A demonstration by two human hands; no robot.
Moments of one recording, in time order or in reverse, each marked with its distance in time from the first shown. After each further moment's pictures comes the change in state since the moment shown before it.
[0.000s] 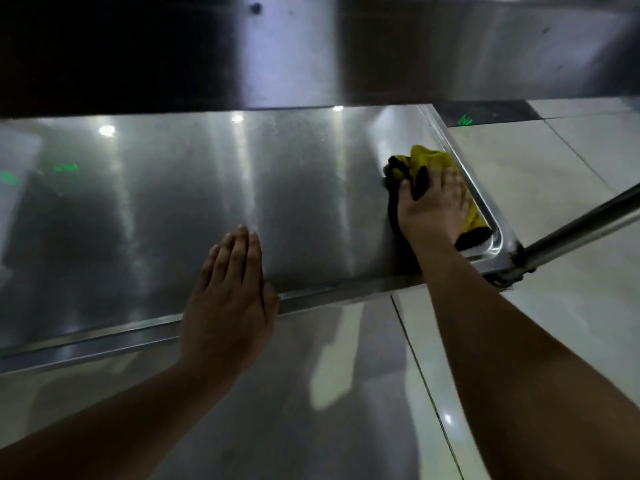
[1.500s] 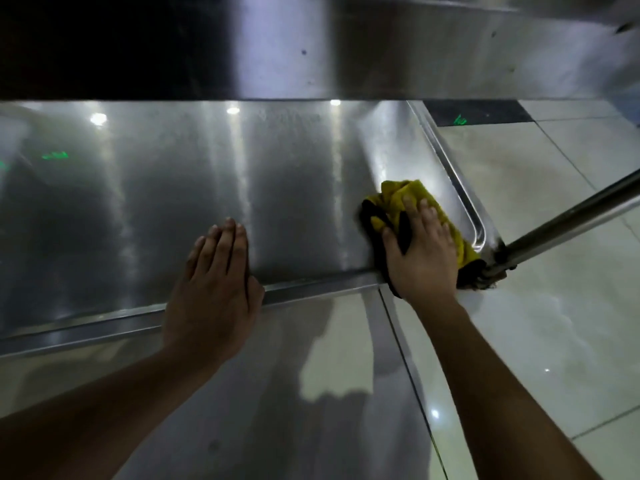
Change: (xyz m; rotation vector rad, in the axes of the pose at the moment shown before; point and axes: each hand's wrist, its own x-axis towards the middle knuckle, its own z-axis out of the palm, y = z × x) left_hand -0.005 -0.004 0.005 0.015 0.035 0.001; right_hand -0.074 0.054 -0.002 -0.001 -0.013 -0.229
